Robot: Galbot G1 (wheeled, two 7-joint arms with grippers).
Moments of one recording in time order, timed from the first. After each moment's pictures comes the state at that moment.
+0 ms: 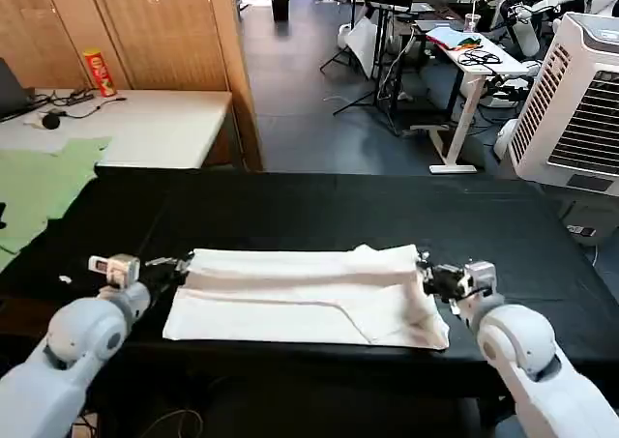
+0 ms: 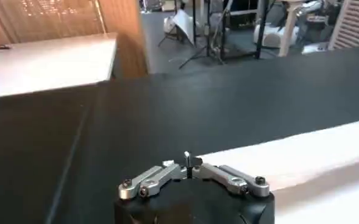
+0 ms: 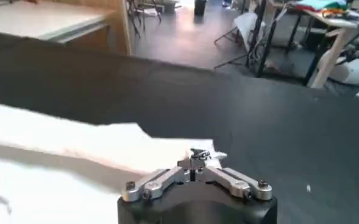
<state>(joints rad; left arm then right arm) 1.21 -0.79 -0.48 -1.96 -0.73 0.63 -0.09 -1.24 0.94 0.45 2.04 0.61 -0.72 0.10</state>
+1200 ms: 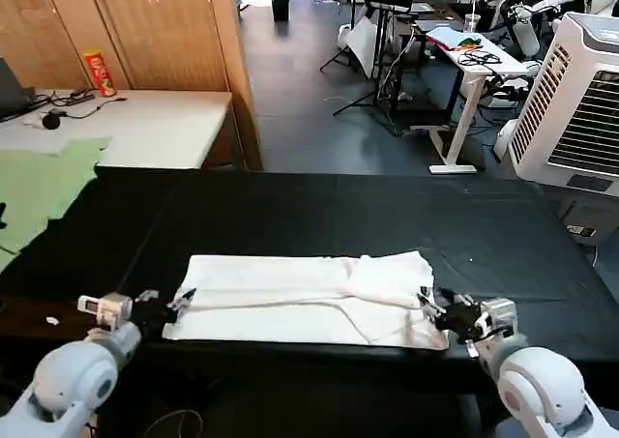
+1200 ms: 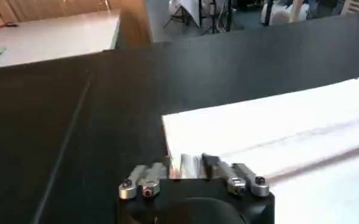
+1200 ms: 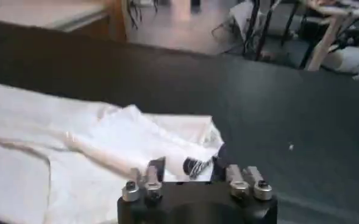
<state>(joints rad) 1.38 -0.84 -0.58 -2.03 -0.68 0.62 -0.11 -1.32 0.99 0.55 2.13 0.60 -0.70 0.17</state>
